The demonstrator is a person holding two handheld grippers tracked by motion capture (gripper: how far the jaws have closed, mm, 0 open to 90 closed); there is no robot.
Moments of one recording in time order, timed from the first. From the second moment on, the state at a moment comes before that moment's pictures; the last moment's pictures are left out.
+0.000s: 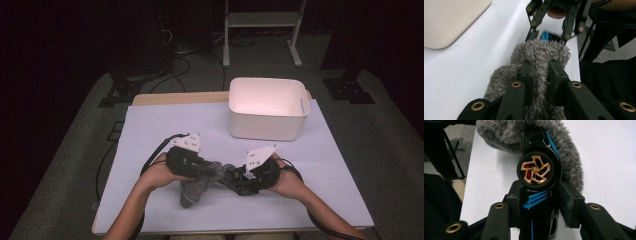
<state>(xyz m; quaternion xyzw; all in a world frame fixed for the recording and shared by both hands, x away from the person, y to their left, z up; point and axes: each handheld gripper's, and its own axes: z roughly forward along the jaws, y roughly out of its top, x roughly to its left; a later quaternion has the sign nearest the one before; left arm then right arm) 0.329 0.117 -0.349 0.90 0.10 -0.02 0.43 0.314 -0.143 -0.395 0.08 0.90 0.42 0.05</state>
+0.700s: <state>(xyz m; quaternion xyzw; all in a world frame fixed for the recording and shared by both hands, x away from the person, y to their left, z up) 0.327 0.111 -0.324 0.90 0.09 0.00 0.44 0.318 -0.124 -0.387 0.06 0.90 0.43 0.04</state>
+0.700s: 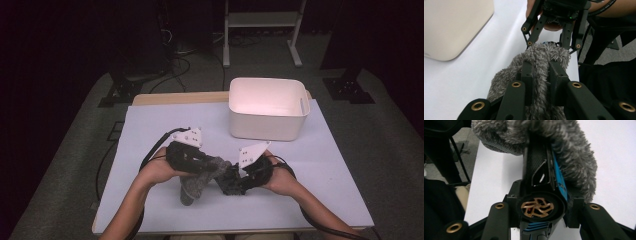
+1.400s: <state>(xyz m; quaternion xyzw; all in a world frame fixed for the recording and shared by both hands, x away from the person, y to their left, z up) 0.331 0.105 -0.322 0.90 0.09 0.00 0.44 0.317 -0.134 -0.384 0.07 0.90 0.43 0.05</state>
